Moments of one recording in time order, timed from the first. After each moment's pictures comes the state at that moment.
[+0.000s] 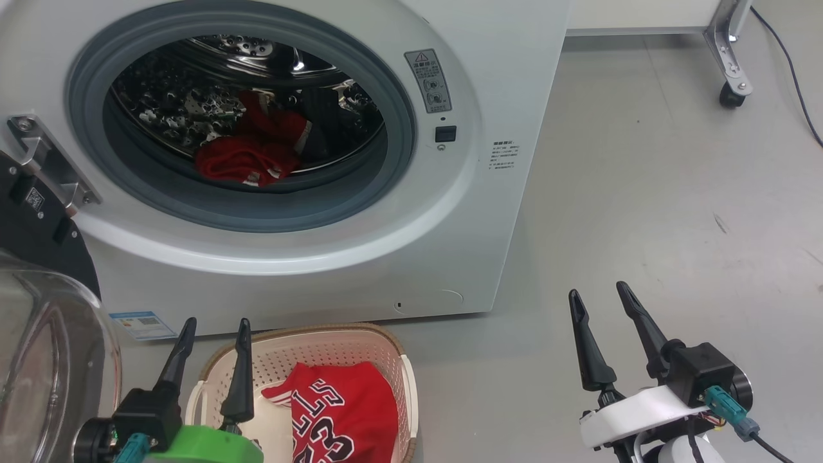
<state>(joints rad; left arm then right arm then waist) 0.04 0.07 -0.16 0.11 -0.31 0.01 -0.25 0.03 -0.04 0.23 0.10 0.27 0.01 -0.26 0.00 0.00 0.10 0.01</state>
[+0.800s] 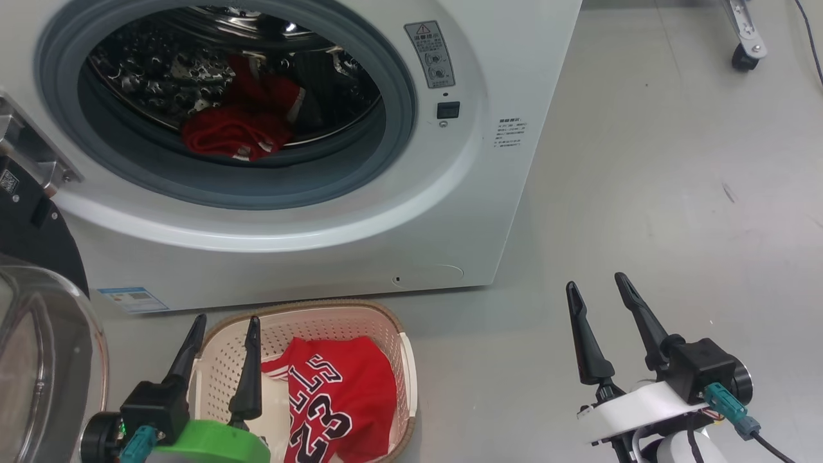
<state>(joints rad) 0.04 0.07 -0.17 0.07 -0.31 0.02 -0.21 0.03 -0.05 0.24 0.07 0.26 0.01 -0.26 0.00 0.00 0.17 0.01</state>
